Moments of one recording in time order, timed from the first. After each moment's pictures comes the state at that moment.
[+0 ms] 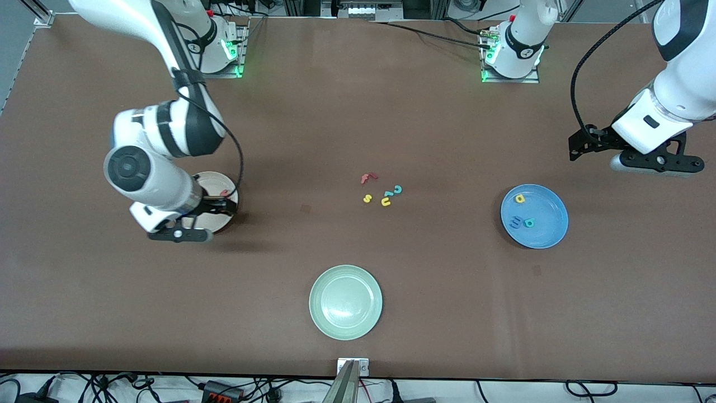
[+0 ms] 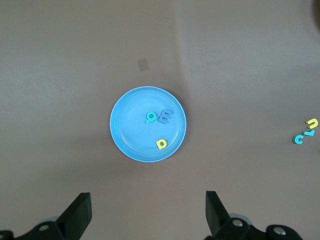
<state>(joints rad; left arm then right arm) -0.04 -0.02 -0.04 -1.79 0.02 1.76 0.01 0.40 0.40 -0.20 -1.67 0.02 2.01 0.24</state>
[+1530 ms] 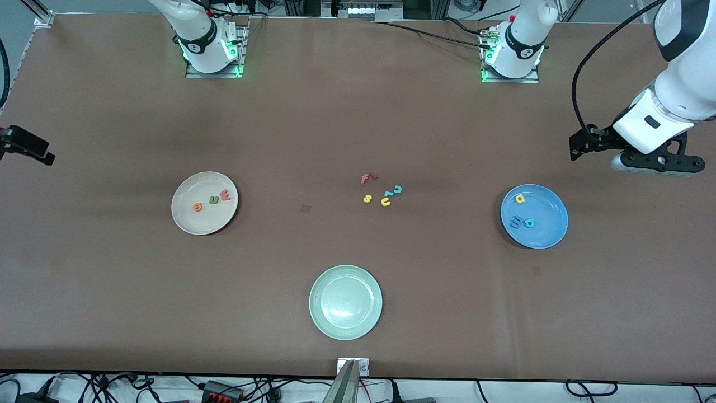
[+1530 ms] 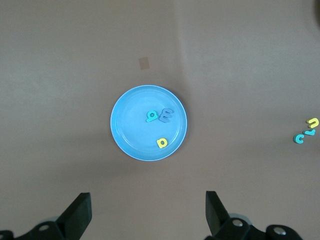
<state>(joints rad) -0.04 -0.02 -0.03 -1.79 0.02 1.76 0.01 -0.08 0.08 -0.03 -1.53 -0.03 1.64 -0.03</state>
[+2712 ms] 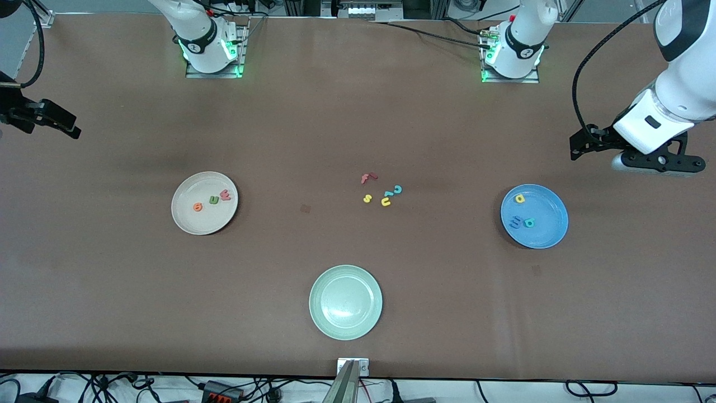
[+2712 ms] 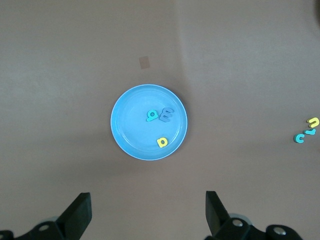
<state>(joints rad) -0.04 -0.02 -0.03 -1.79 0.02 1.76 0.01 -0.07 -0.10 -0.03 -1.80 -0.03 1.71 0.00</state>
